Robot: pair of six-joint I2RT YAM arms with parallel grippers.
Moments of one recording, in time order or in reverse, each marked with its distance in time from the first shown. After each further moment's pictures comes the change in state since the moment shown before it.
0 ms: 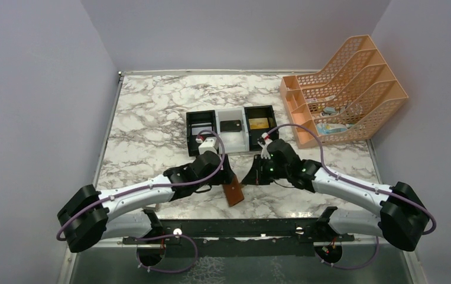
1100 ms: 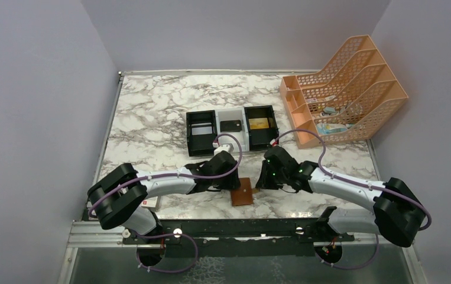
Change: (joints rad) left arm 0.000 0.277 0.050 0.072 0.131 -0.003; right arm 0.002 0.047 -0.024 -0.151 0.245 0.061
